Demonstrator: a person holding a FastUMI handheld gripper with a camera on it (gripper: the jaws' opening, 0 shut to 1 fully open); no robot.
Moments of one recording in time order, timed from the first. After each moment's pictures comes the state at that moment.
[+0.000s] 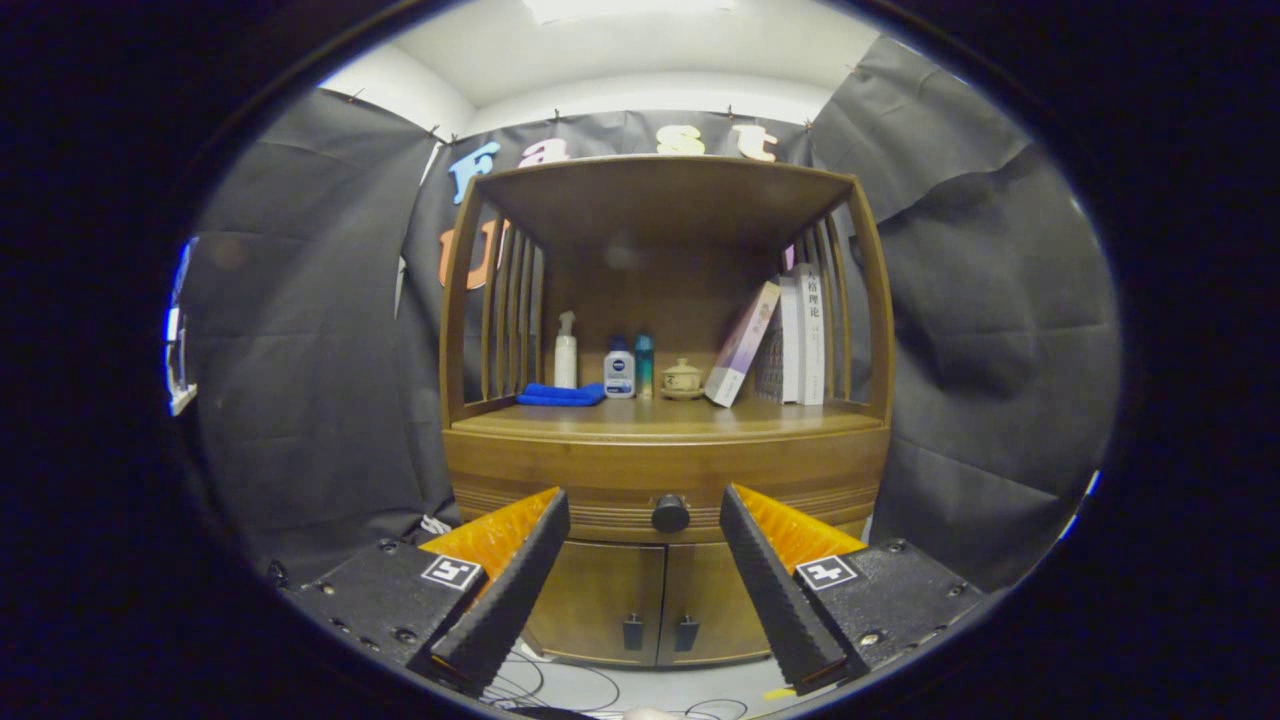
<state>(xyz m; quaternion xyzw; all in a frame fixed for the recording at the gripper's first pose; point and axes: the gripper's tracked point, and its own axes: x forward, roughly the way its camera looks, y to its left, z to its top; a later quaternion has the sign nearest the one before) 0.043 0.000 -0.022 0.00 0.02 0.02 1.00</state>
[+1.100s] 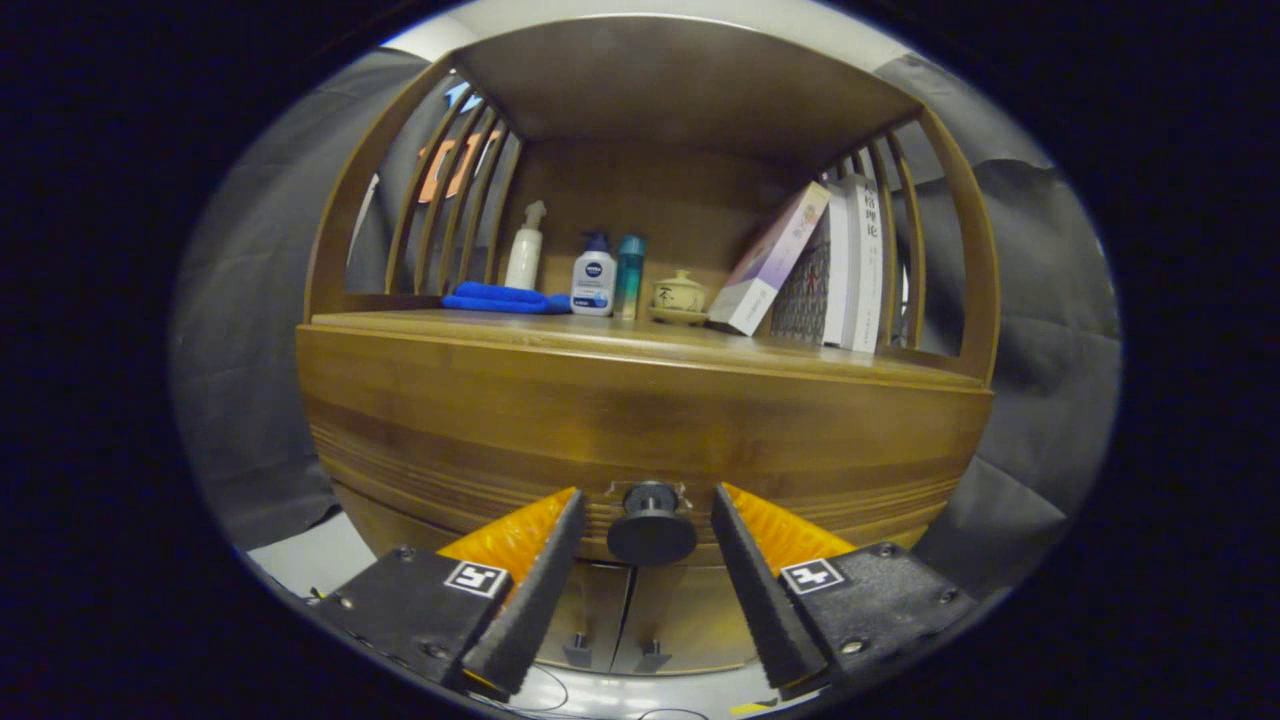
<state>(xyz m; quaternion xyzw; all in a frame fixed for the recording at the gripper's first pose) 0.206 -0.027 -0.113 -0.05 0.10 -0.03 0.99</state>
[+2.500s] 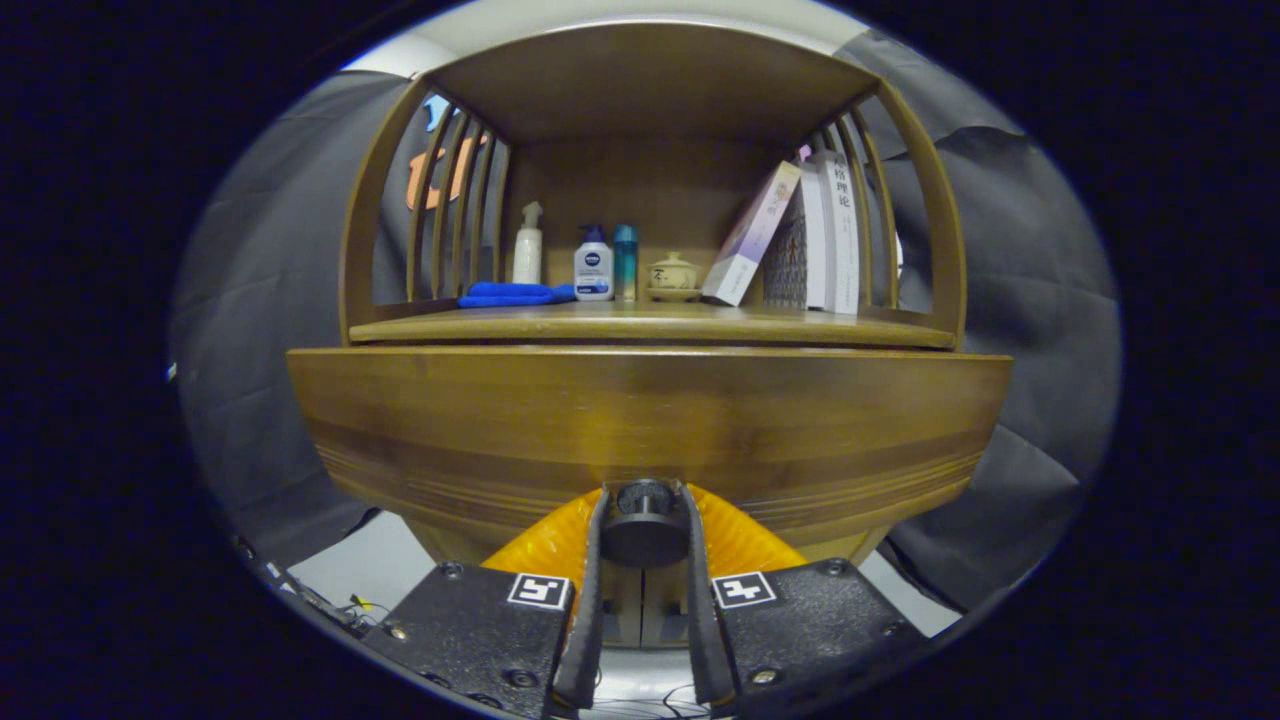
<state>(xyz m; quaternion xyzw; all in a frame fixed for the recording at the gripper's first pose) 0.138 -0.028 -0.117 -0.02 0.14 0.00 0.99</state>
